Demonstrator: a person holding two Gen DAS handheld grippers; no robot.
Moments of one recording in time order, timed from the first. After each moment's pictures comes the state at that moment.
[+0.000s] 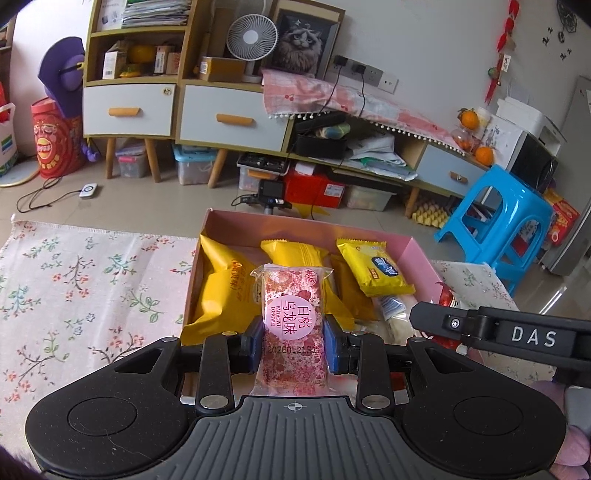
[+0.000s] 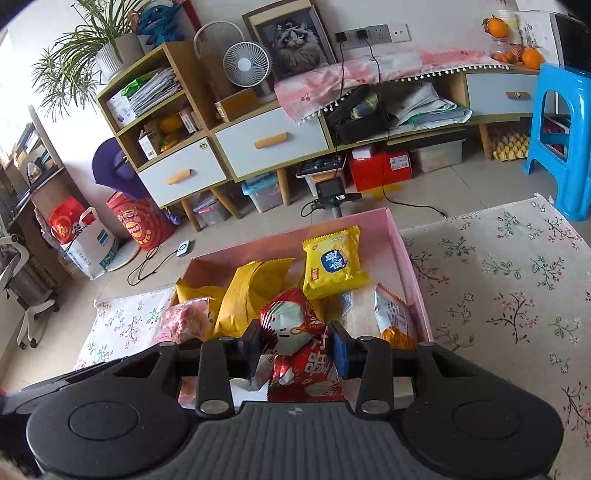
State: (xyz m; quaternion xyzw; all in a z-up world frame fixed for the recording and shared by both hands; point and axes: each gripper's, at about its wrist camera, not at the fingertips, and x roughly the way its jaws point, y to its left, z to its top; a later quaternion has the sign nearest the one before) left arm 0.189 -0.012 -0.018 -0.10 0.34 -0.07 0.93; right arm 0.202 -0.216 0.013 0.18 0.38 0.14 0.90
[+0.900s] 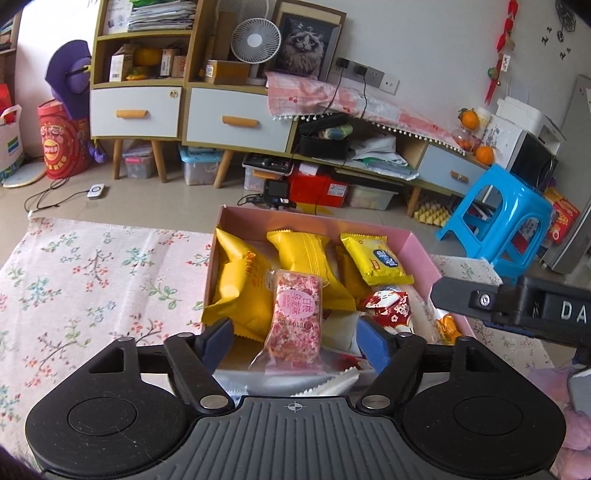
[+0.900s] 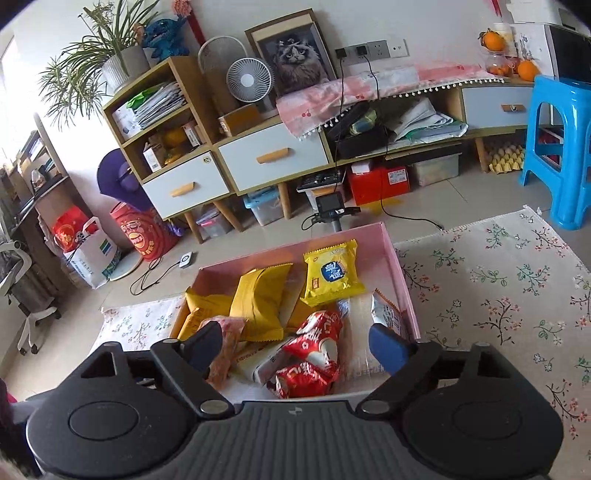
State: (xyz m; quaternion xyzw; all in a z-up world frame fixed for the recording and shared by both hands) left arm 0.164 -0.005 -0.007 -0.10 0.35 -0.06 0.93; right arm 0.181 -0.222 0.031 0.17 0.37 0.14 0.90
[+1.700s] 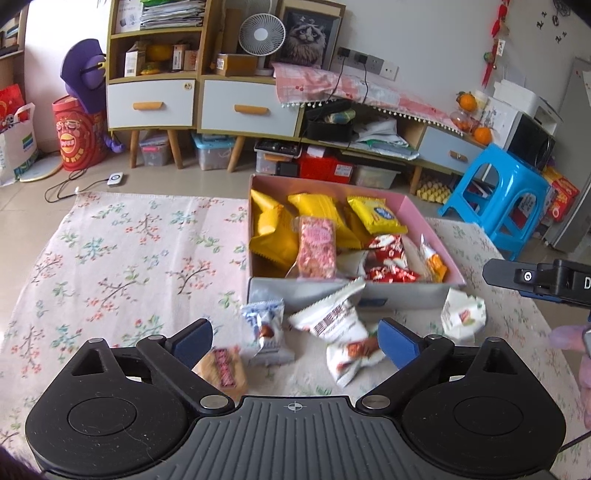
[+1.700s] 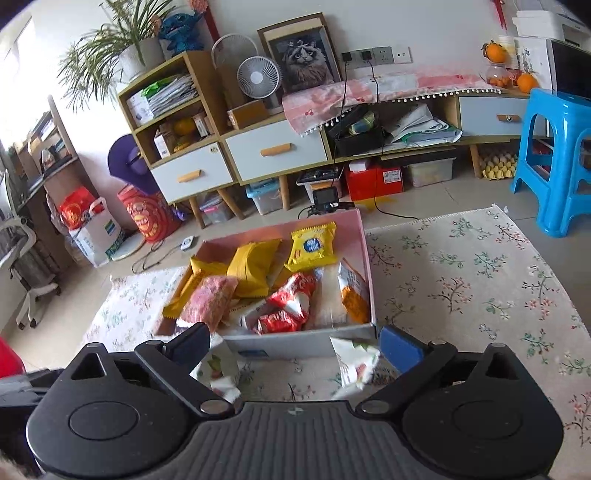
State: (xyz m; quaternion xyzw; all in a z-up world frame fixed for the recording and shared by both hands) left arm 0.085 0.017 0.005 -0.07 0.37 -0.06 0.93; right arm 0.127 -0.247 0.038 0.13 0.37 0.15 0.91
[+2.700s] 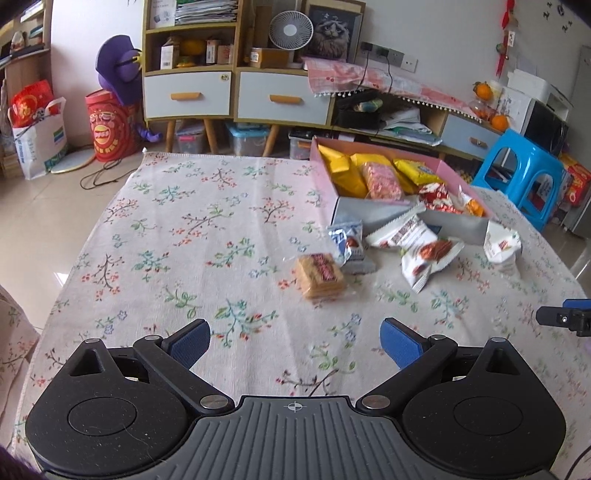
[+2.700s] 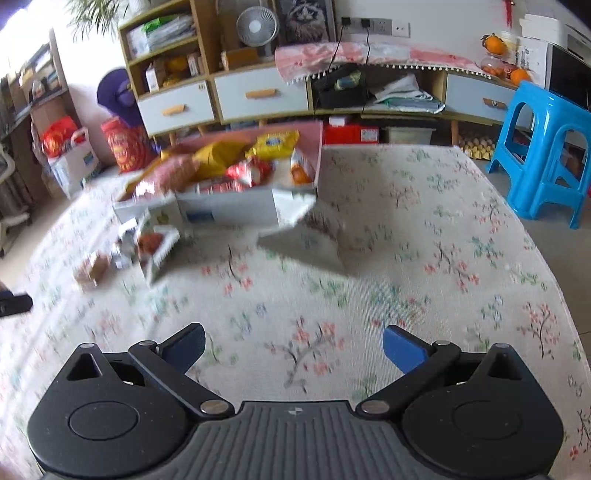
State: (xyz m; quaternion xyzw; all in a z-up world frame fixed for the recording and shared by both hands) left arm 0.006 0.073 -0.036 -0.05 0.37 -0.02 0.93; right arm 0.052 -0.265 -0.025 0.04 0.42 0.13 0.90
